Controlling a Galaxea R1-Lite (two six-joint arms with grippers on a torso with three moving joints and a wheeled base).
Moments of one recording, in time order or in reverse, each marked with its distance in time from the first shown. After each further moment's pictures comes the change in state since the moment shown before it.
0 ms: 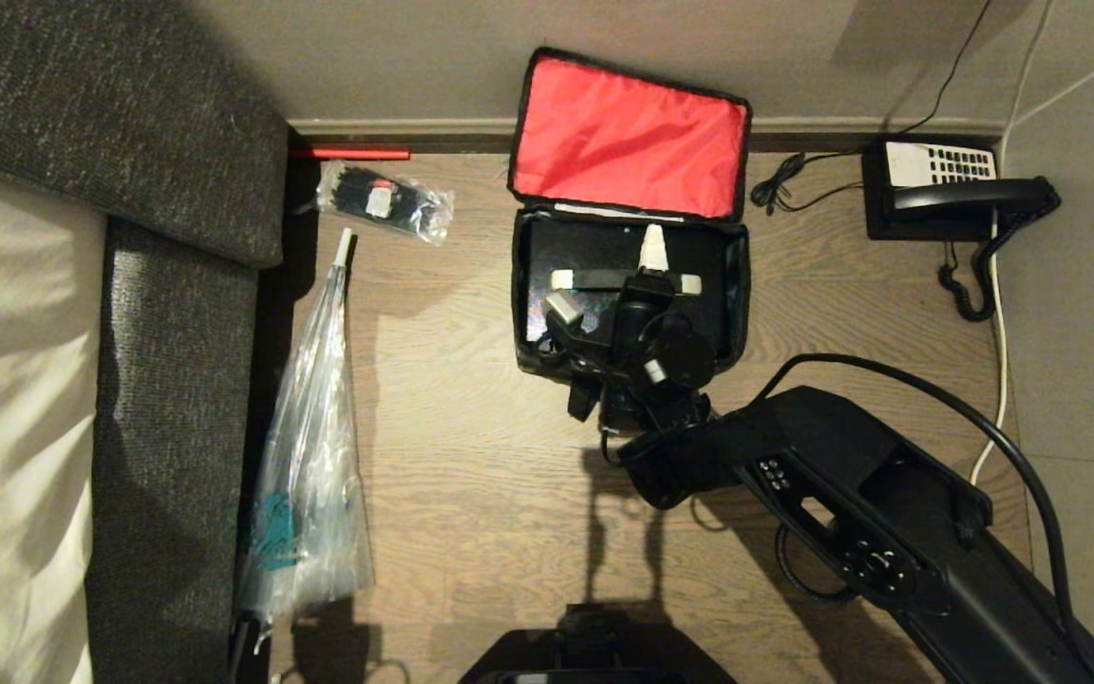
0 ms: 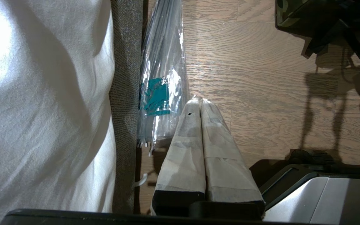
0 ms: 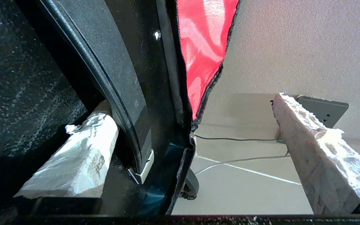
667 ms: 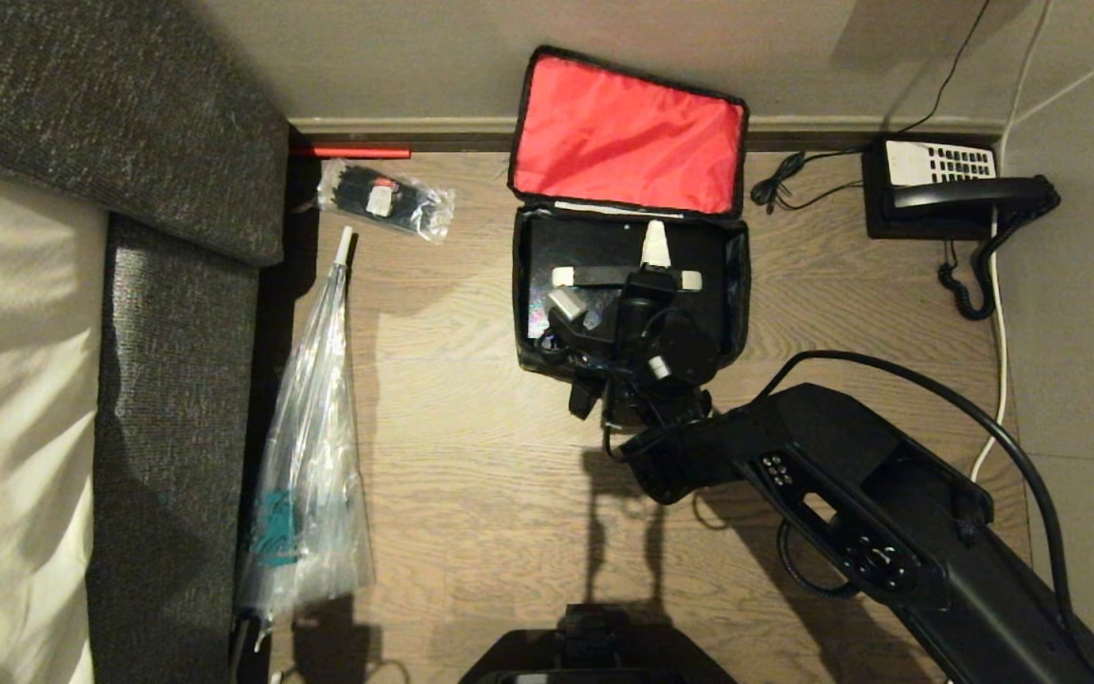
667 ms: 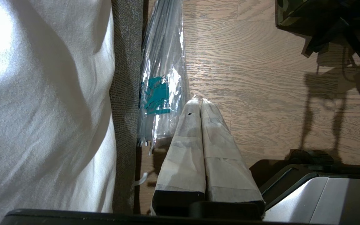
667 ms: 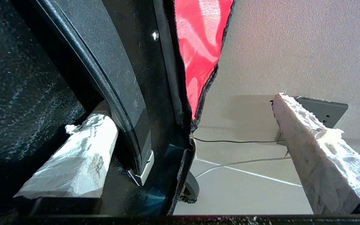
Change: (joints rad) left arm 0.000 0.000 0.000 0.000 0.000 -0.001; right arm -0.030 0.001 -0.014 0.000 0.006 0.004
